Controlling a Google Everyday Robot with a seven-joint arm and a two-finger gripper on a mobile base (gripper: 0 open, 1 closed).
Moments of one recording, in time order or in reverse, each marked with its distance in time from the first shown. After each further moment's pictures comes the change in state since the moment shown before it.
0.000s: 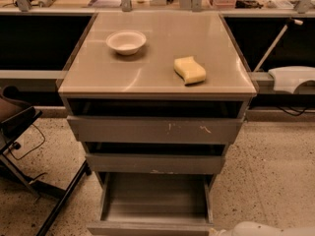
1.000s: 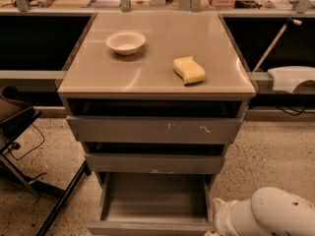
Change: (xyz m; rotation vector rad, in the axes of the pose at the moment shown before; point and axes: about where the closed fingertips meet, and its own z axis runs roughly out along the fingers) arm -0.089 0.022 -0.142 0.052 -0.048 -0.140
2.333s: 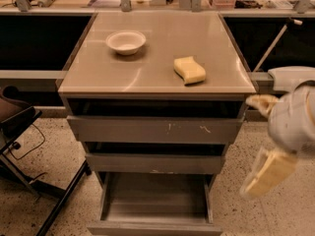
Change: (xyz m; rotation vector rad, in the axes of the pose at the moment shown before) arm -0.161 -0.019 -0.306 0.239 0.016 -0.406
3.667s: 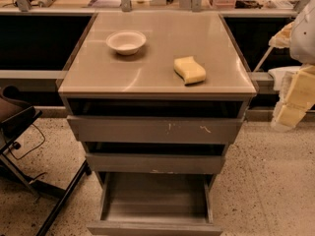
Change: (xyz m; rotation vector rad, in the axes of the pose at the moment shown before) arm -0.017 -0.088 -0.078 0.010 0.241 -0.020
